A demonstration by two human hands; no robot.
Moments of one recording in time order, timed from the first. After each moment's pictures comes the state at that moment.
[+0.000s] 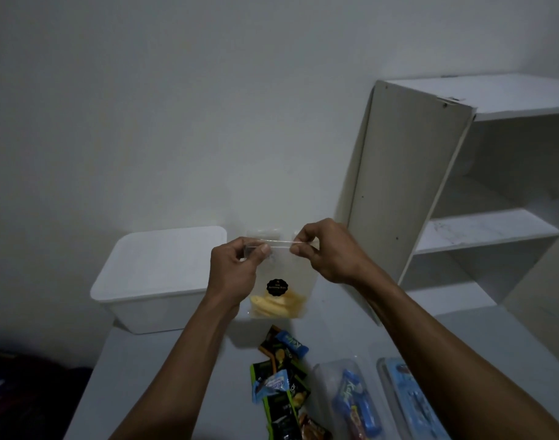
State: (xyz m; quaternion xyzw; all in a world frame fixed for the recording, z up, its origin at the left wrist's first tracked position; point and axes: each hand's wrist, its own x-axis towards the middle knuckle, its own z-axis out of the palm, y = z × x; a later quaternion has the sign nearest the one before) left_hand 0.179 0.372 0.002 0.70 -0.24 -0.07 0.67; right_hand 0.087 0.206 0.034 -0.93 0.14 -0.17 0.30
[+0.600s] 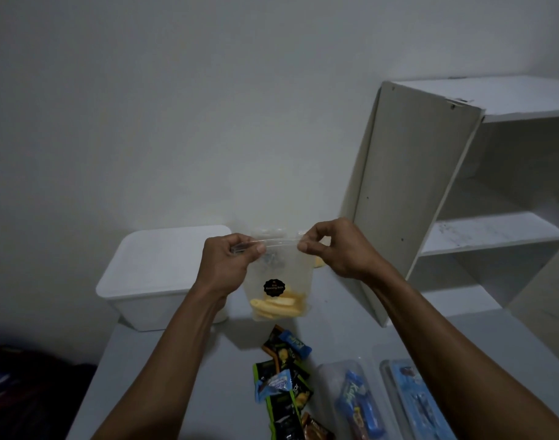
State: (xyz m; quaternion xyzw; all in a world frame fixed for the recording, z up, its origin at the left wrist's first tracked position) left_hand 0.203 0.390 0.008 0.74 -0.24 -0.06 0.62; right_hand 0.088 0.204 0.037 -0.90 0.12 -0.16 0.39
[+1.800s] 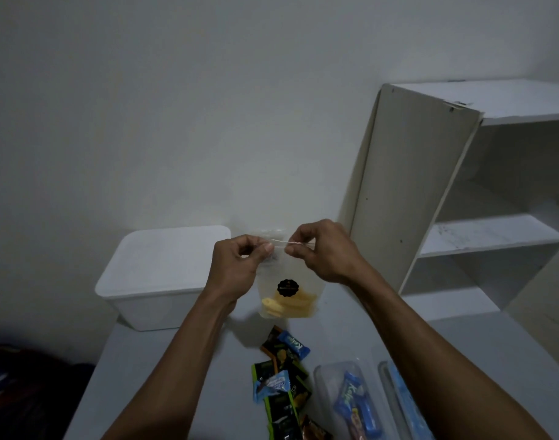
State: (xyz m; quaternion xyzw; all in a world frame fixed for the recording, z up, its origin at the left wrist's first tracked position) left_hand 0.187 0.382 0.007 0.71 -0.26 -0.07 0.65; right_hand 0.098 0.223 0.036 -0.93 0.14 -0.17 0.30
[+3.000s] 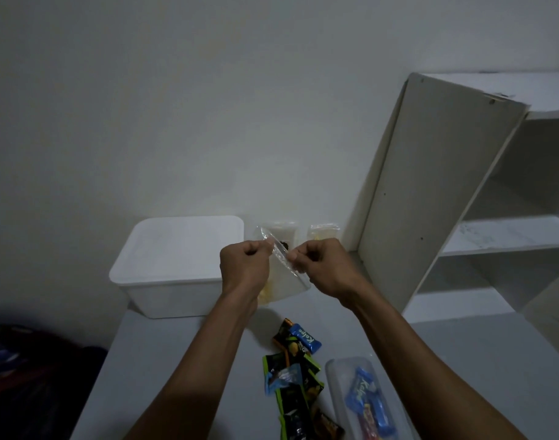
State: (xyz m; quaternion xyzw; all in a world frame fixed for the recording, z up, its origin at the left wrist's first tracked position) left_hand 0.185 0.387 0.001 0.73 -0.02 -0.11 0.68; right_hand 0.111 0.263 0.003 -0.82 0.19 -0.13 0.52
